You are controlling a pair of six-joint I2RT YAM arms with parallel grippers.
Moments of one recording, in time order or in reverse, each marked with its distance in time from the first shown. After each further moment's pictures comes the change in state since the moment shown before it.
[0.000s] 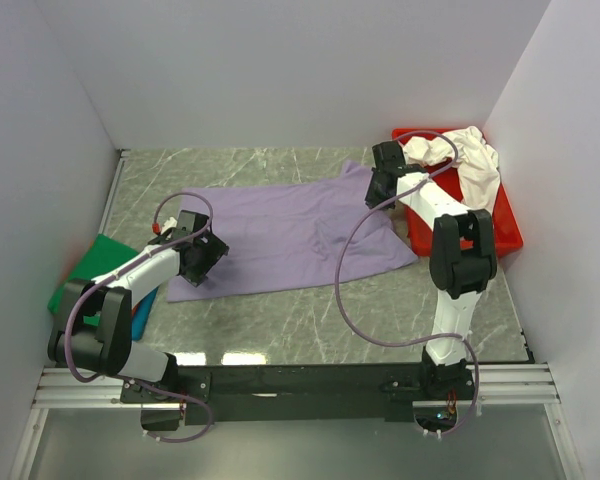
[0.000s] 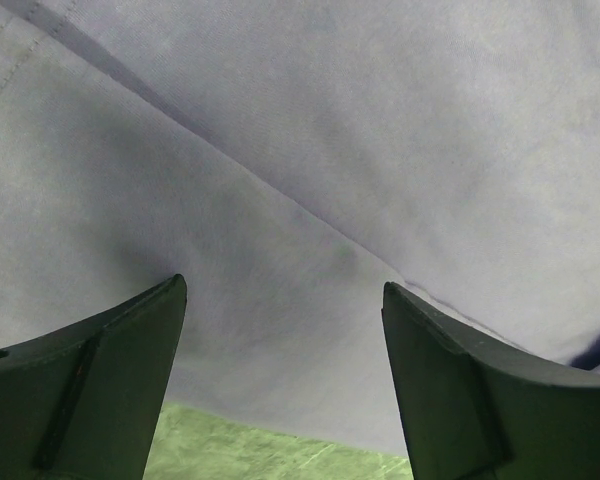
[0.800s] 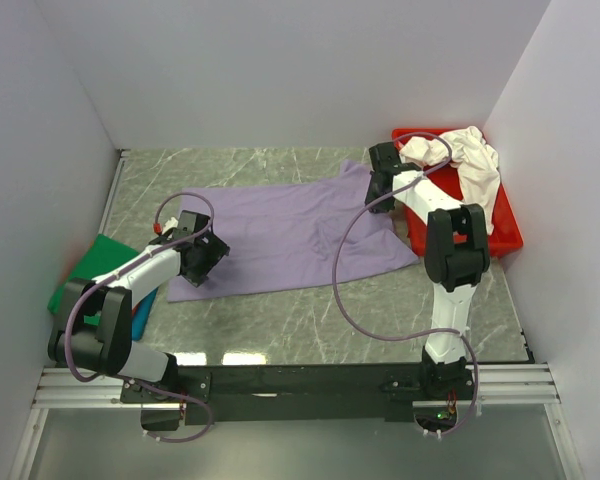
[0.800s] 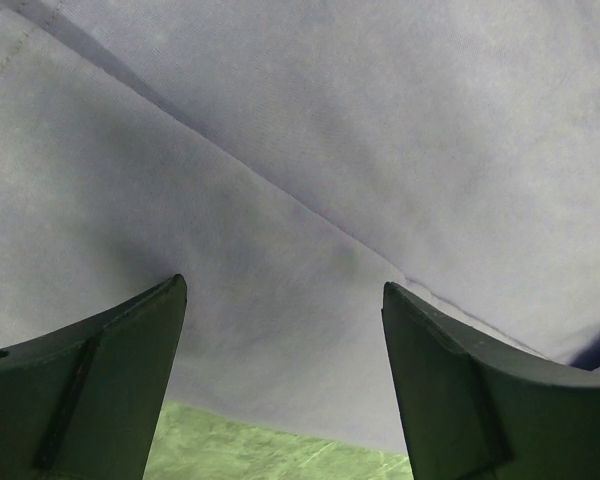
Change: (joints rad) left arm -0.008 0.002 0.000 0.000 0.000 0.000; right arm 0.000 0.069 0.055 -0.045 0.035 -0.027
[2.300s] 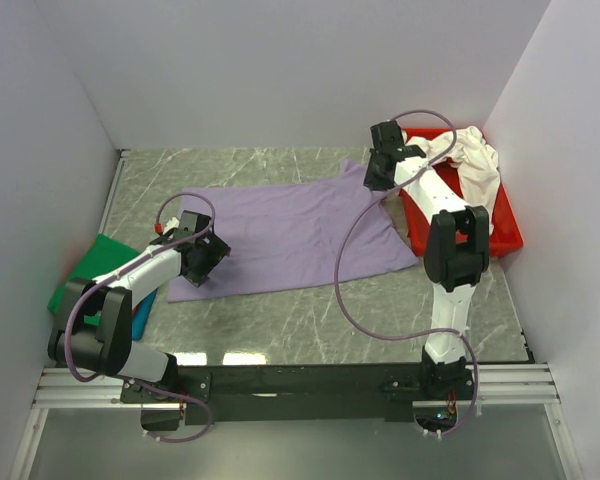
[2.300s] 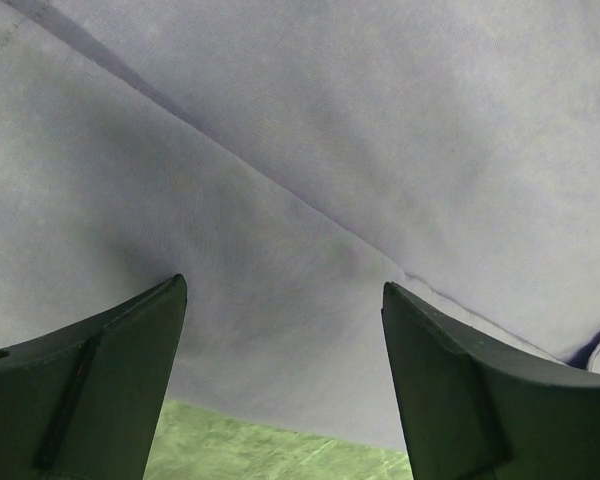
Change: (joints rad) left arm -0.008 0.000 0.000 0.000 0.000 -0.001; right arm 0.011 0.000 0.184 -0.064 -0.002 -0.023
